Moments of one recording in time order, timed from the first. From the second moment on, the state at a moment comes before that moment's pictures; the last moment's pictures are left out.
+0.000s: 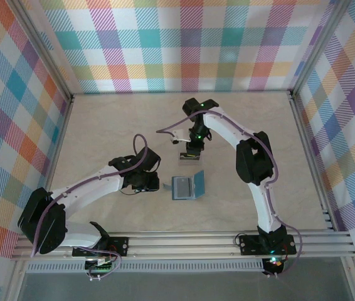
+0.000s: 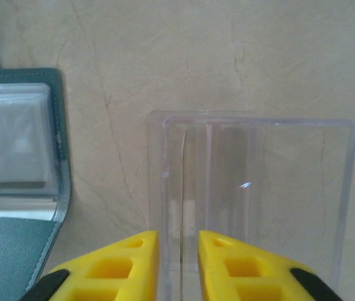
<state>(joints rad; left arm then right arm) -0.70 1.32 0.87 -0.77 0.02 -0.71 0.57 2.23 2.00 -1.25 -0.26 -1.03</state>
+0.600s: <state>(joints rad) -0.70 1.31 0.87 -0.76 0.04 -0.71 0.57 2.12 1.81 -0.99 -0.21 -1.00</state>
